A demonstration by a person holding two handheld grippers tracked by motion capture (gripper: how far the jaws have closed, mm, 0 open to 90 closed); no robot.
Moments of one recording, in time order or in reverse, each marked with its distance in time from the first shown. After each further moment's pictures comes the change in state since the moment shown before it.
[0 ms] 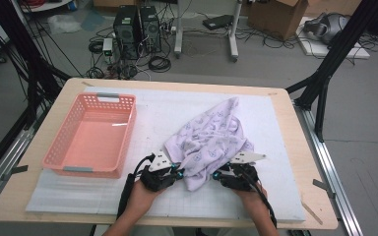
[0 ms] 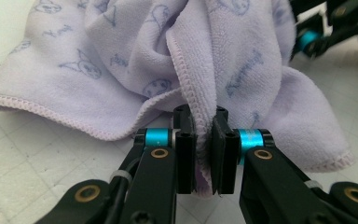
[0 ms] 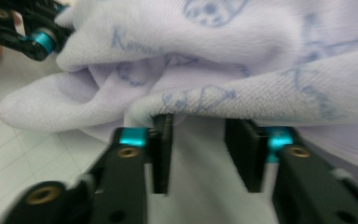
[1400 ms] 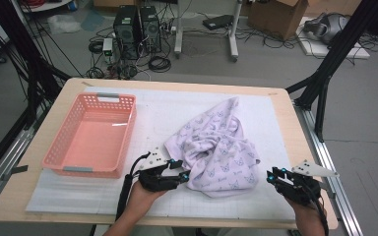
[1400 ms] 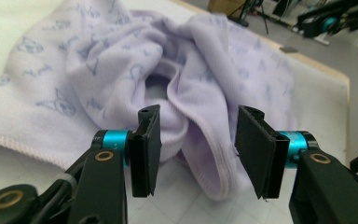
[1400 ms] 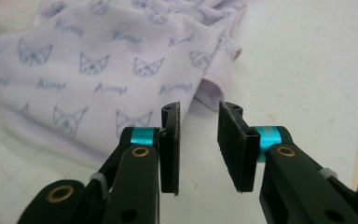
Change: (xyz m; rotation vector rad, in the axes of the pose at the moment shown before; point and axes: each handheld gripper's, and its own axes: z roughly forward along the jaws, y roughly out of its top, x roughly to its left) left arm -0.006 0.013 -0.016 -0.148 -0.103 -0.080; right arm -0.037 -0.037 -0.135 -0.063 -0.276 0.102
